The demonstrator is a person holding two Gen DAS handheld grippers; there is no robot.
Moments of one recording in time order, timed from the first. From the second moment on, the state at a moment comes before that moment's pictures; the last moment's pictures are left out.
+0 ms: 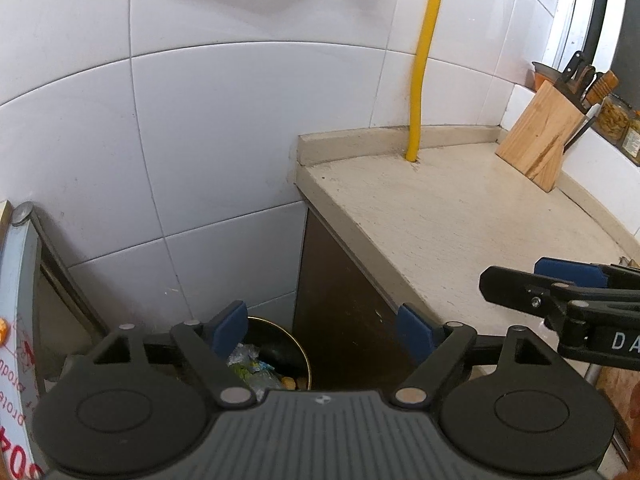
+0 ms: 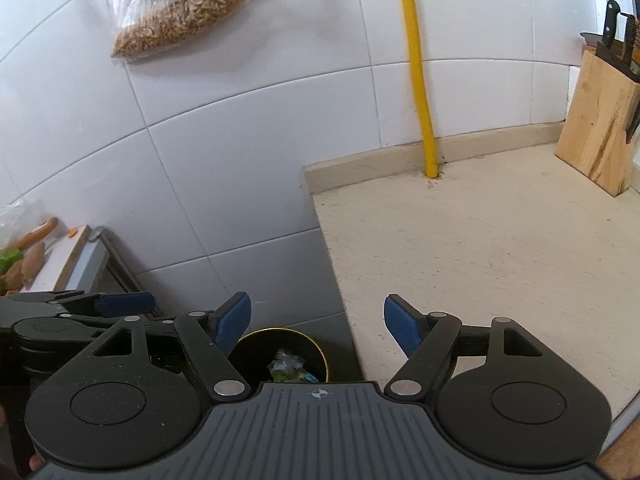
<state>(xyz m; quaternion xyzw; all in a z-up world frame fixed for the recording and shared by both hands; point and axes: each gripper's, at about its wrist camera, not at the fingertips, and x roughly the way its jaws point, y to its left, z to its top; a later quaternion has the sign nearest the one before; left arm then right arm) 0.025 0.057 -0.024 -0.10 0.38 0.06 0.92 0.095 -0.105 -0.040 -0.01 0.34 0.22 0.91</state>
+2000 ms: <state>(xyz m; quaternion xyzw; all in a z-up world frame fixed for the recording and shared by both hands) -0.026 0.034 -0.026 -0.13 0.39 0.12 0.91 0.057 -0.121 -0.054 -0.02 0.36 0.24 0.90</state>
